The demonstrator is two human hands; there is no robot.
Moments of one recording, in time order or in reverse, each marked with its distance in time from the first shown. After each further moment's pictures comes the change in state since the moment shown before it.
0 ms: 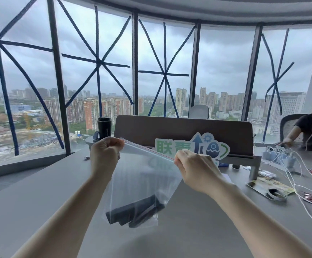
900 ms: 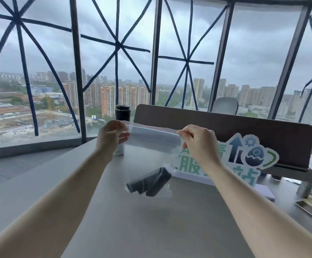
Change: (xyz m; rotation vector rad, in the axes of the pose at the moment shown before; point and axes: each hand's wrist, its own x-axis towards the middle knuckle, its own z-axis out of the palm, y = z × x) left_hand 0.154 -0.082 -0.032 -0.129 -0.078 -0.142; right_hand 0.158 -0.003 0.105 0.507 0.286 0.224
